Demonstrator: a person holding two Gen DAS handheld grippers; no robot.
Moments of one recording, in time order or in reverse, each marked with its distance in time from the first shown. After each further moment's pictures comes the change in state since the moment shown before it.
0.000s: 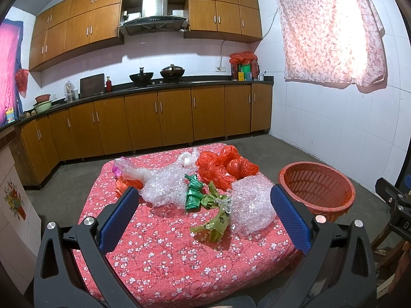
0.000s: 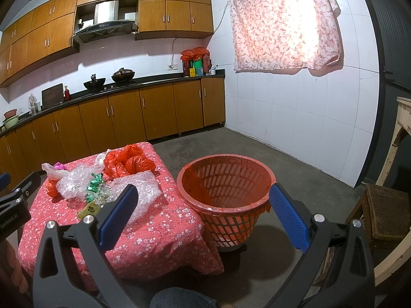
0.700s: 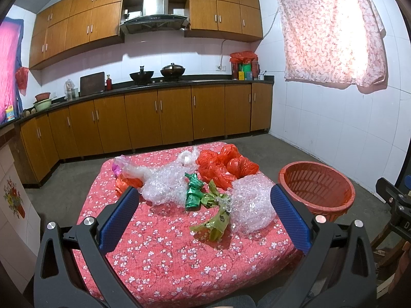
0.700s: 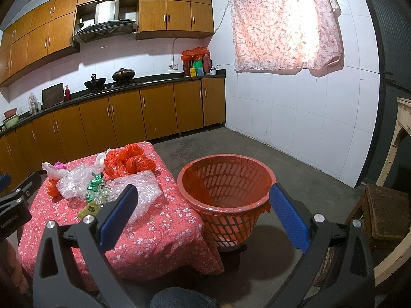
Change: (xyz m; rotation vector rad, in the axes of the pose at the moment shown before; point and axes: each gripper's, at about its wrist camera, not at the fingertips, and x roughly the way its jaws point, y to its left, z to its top) left arm -0.001 0.008 0.000 -0.001 0.002 -0.001; right arm 0.000 0.001 0.000 0.000 -0.002 -0.002
